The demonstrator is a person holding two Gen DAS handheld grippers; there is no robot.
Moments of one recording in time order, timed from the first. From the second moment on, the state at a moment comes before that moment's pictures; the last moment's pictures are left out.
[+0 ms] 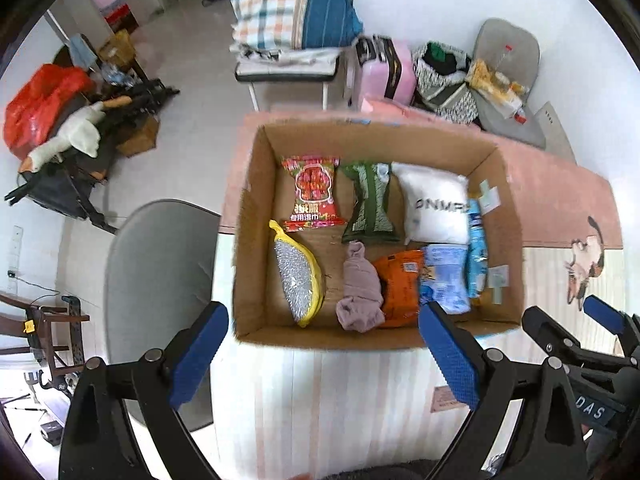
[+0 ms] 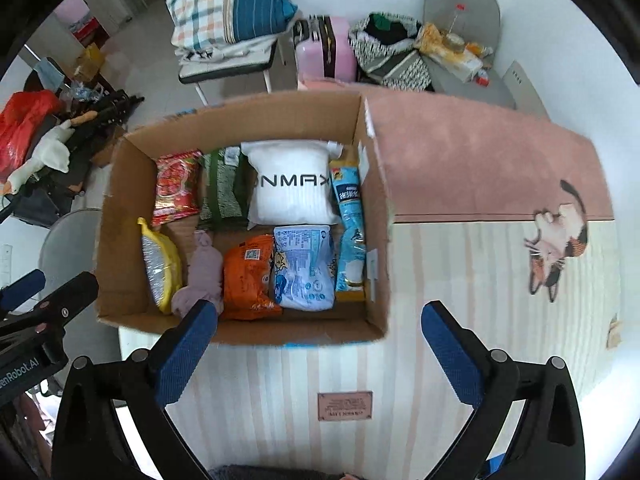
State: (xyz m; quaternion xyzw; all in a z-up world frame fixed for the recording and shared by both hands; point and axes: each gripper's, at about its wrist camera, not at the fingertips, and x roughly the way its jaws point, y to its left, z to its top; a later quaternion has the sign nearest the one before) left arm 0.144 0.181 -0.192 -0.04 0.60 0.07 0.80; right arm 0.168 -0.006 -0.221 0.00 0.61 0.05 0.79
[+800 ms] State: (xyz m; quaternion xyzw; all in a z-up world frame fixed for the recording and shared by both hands) left arm 0.019 0.132 -0.017 -0.02 0.46 0.07 0.88; right arm 0.020 -0.061 0.014 -0.01 0.44 0.06 0.89
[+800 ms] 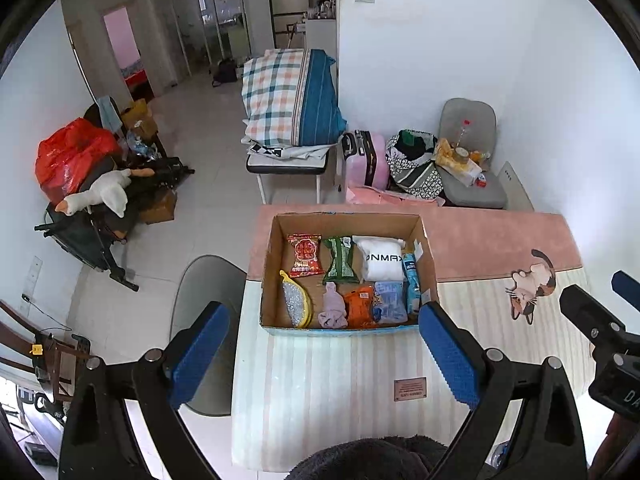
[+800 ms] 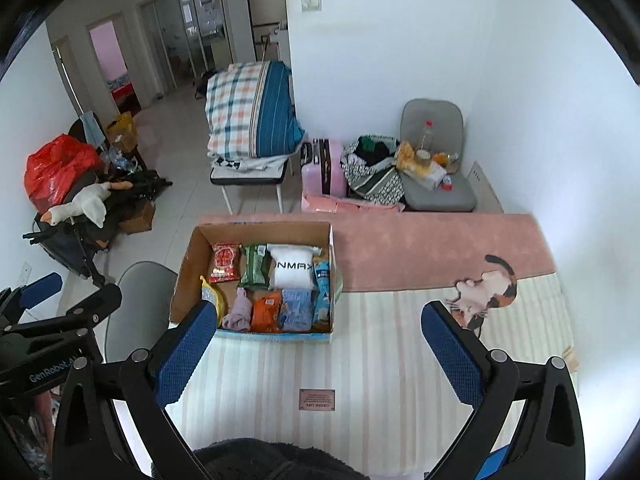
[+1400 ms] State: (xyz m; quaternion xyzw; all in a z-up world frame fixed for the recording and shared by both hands) left arm 0.003 0.122 -0.007 -0.03 0.45 0.08 0.89; right arm 0.011 -0.070 0.020 -0.03 0.44 0.04 0.90
